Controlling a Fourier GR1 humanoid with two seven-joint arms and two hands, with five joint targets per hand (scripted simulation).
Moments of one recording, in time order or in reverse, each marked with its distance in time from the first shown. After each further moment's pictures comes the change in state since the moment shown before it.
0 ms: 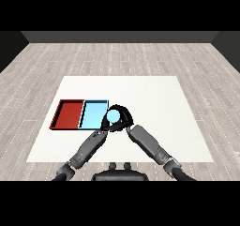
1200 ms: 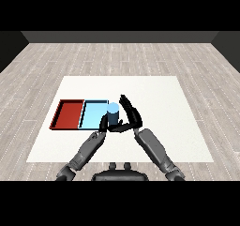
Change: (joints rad) left arm 0.038 -0.015 0.066 0.020 -0.080 -0.034 -0.027; right arm 0.160 -0.003 -0.139 -0.214 0.074 0.105 0.131
